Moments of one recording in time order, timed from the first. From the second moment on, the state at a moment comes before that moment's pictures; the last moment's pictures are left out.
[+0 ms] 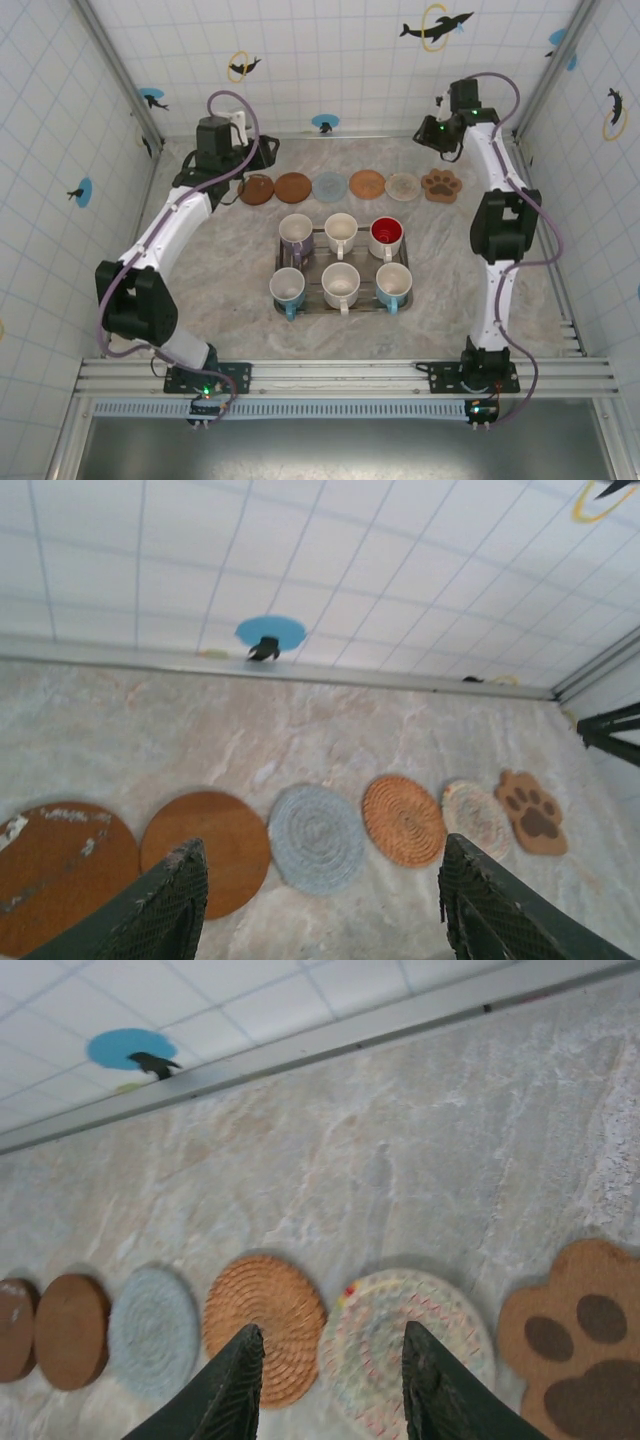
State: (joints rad) left arm -0.27 1.56 1.36 -0.24 0.25 -0.34; right arm 0.09 2.21 2.13 -0.82 -0.32 0.30
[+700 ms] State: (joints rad) left arm -0.42 1.20 0.96 -0.22 0.08 -0.34; right arm 0.43 1.44 1.25 -0.71 0.01 0.25
